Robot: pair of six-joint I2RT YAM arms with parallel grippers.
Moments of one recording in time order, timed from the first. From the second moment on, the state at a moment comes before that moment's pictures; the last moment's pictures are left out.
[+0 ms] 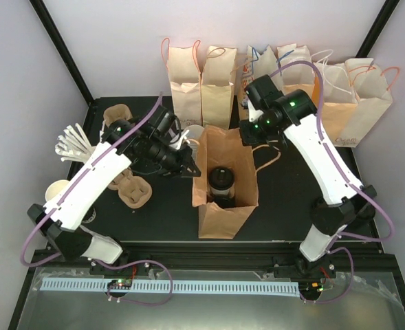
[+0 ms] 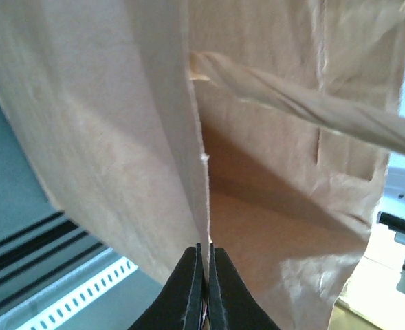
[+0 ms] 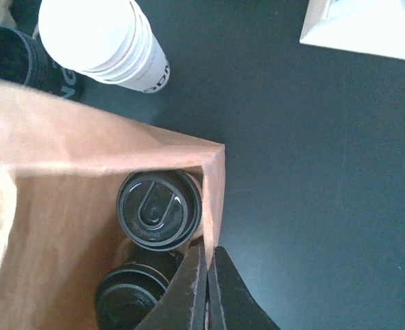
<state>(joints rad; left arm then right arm) -0.63 1.40 1.61 -1.27 0.63 -0.68 0.55 1.72 2.09 -1.50 -0.04 0.33</state>
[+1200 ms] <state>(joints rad) -0.93 1.63 1.99 -1.37 0.39 -0.09 0.62 0.52 0.98 -1.00 -0.25 0.61</state>
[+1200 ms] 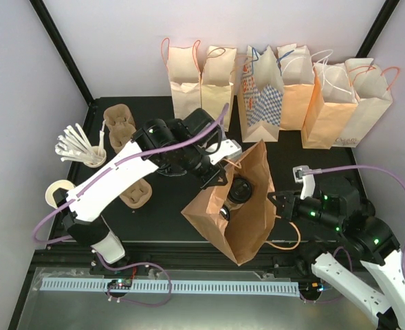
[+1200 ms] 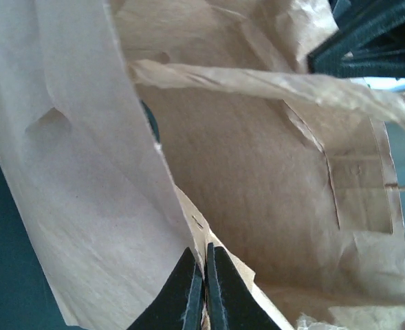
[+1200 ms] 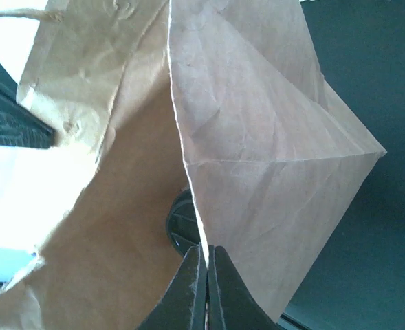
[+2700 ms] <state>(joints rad) -0.78 1.88 2.23 -1.12 0.31 -0.22 0.46 1.10 1.51 -1.09 0.18 0.43</state>
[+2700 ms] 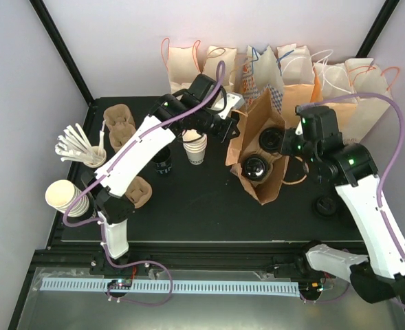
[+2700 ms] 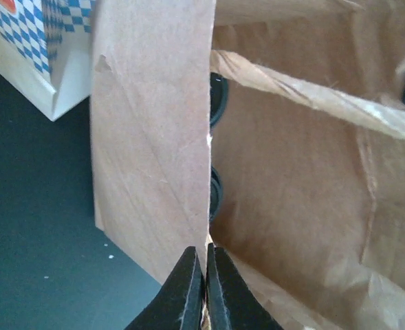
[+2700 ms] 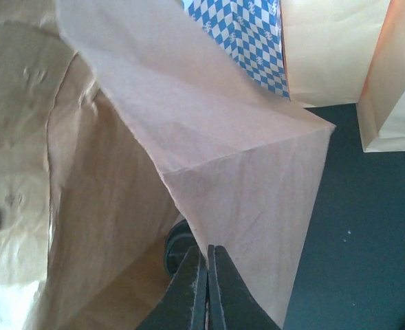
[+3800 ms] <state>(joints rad) -0.69 1.87 2.18 -1.30 0.53 -0.54 0.26 1.56 1.95 -1.35 -0.12 0.39</state>
